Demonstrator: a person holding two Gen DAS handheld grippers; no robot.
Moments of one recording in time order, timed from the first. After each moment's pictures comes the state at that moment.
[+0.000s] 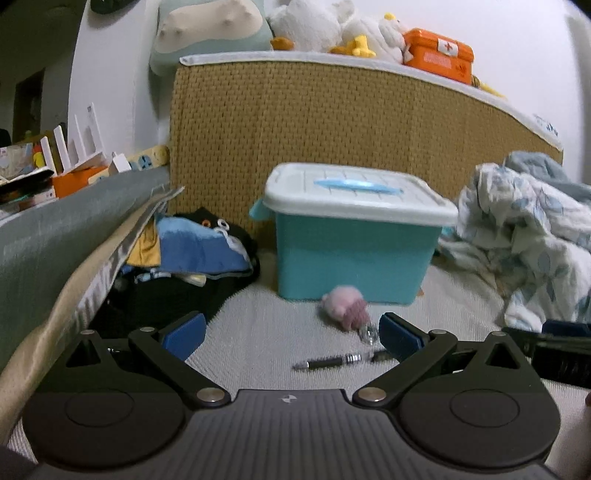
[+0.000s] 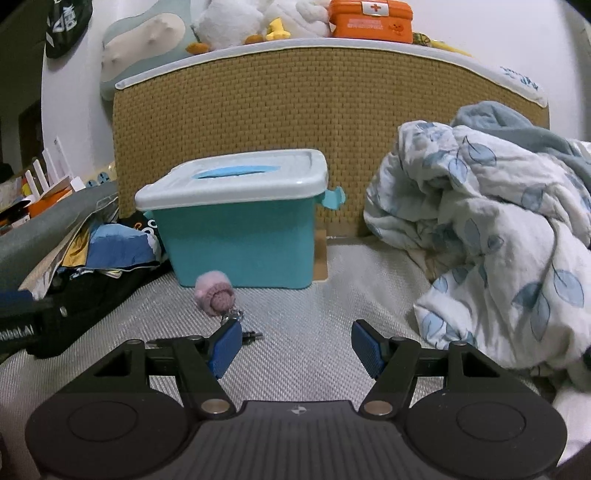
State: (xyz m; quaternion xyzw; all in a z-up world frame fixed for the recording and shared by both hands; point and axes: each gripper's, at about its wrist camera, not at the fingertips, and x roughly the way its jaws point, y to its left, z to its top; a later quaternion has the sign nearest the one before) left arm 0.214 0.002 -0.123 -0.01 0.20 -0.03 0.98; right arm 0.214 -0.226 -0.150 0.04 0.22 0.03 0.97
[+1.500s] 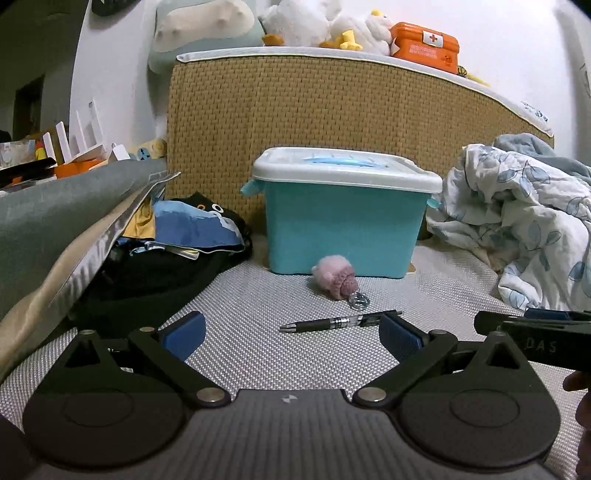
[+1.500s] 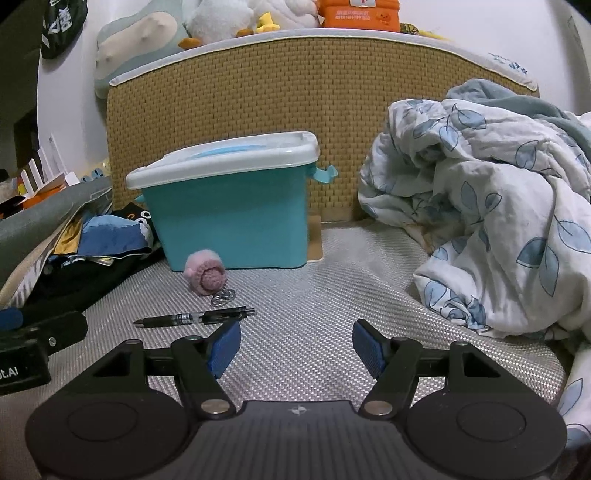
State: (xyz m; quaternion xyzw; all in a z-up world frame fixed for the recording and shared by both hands) left arm 0.189 -0.021 -0.155 -0.01 0.19 -0.02 0.98; right arm 0.214 -0.228 -0.187 0.05 0.22 0.03 0.97
